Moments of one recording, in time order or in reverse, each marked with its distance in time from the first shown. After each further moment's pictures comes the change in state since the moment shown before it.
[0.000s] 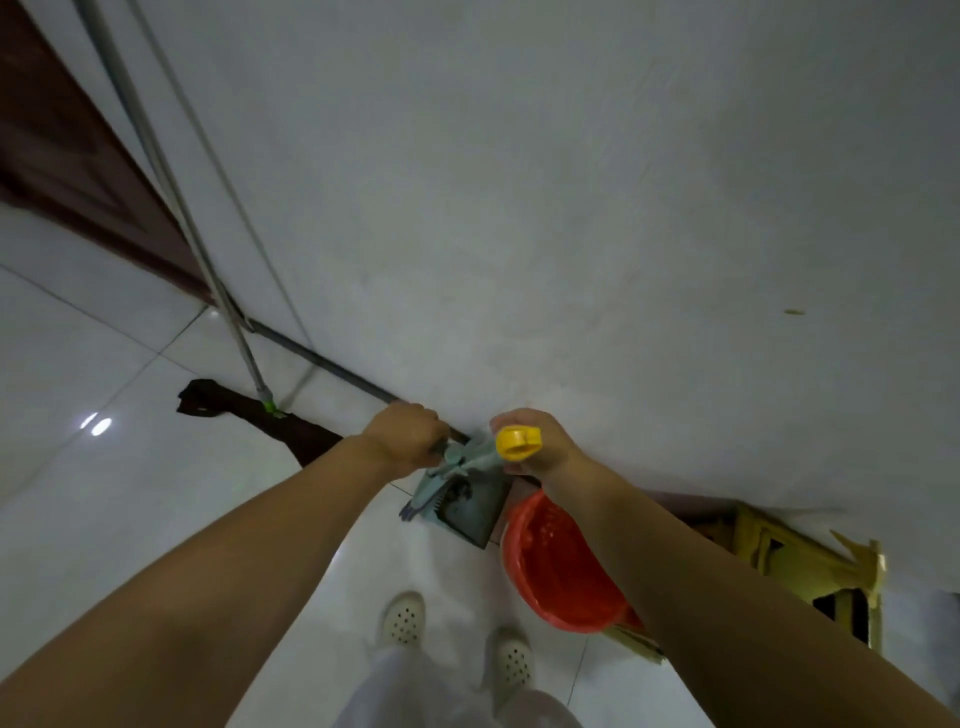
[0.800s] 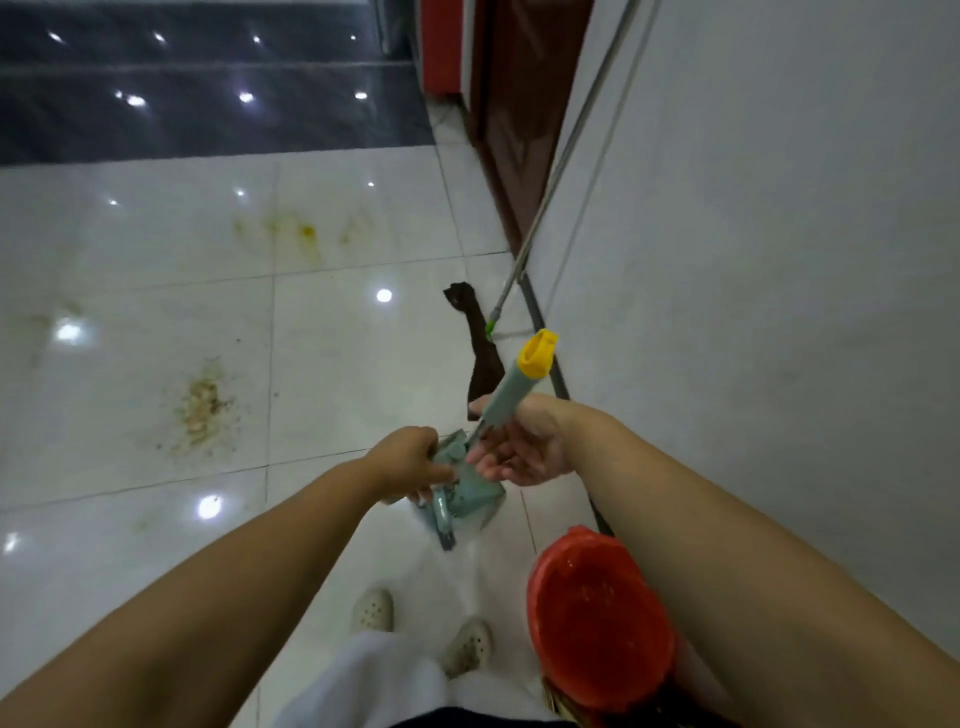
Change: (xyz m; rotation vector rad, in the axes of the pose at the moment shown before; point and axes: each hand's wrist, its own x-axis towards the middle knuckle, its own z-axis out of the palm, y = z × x) left_hand -0.226 0.234 0.102 -1.172 0.303 -1.096; right_hand -0.134 0.059 0.046 -0.653 -0.988 0.303
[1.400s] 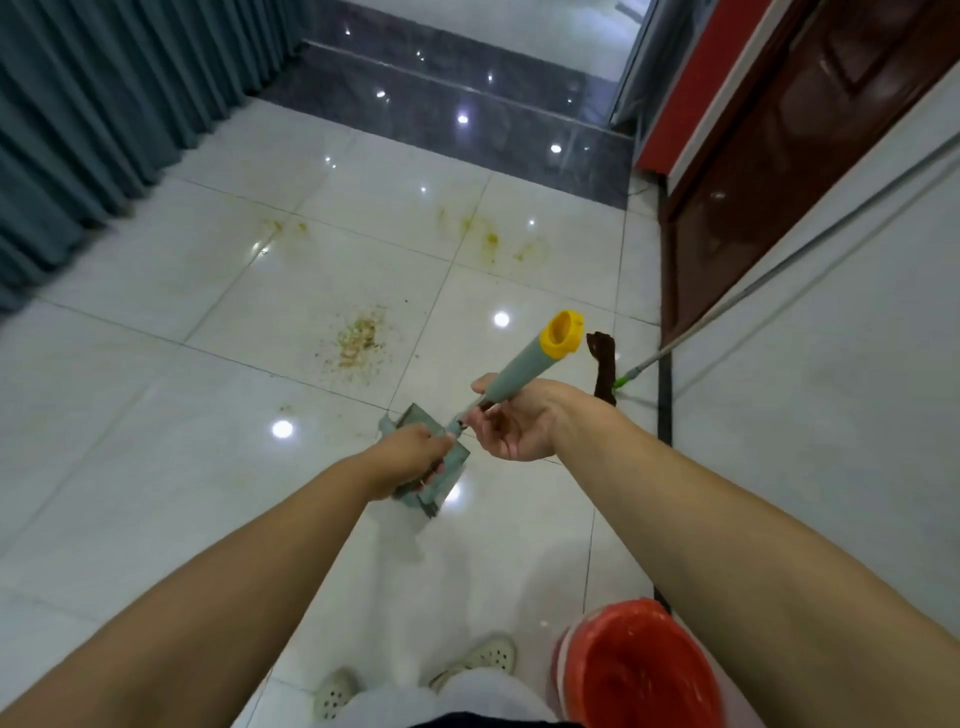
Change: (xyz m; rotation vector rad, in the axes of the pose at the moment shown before) left_hand -0.197 -0.181 -0.010 -0.822 0.283 -0.234; right_hand 0.024 -0.029 0.270 0.002 -0.128 0.012
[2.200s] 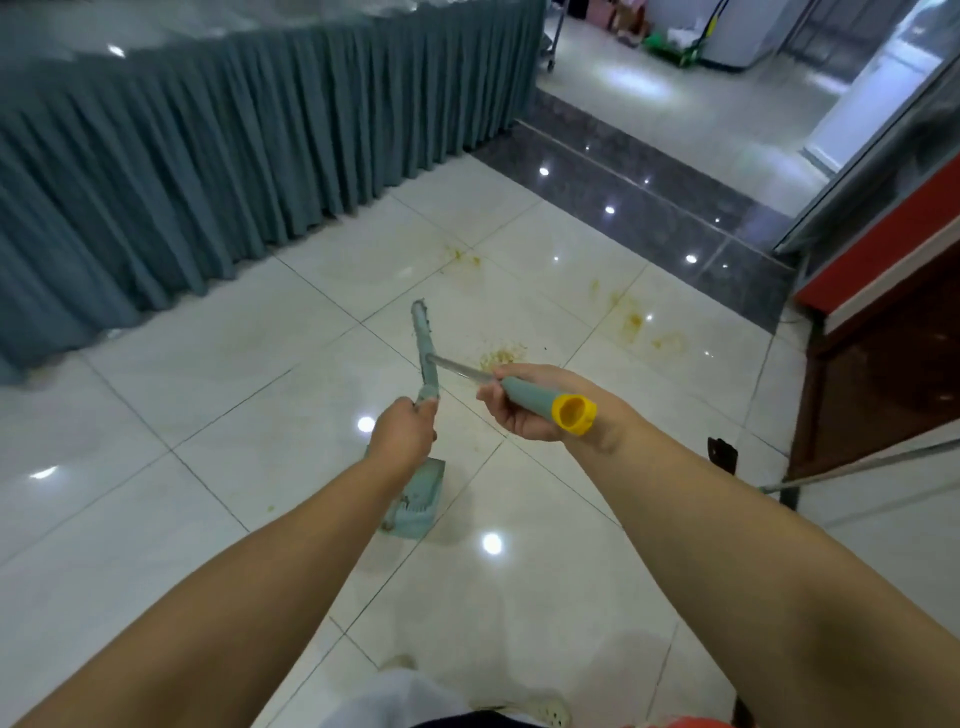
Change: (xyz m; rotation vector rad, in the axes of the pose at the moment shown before) left_hand -0.167 -0.175 -0.164 -0.338 0.838 0.021; right_hand 0.025 0.084 0.291 -0.077 -0.170 -0.198
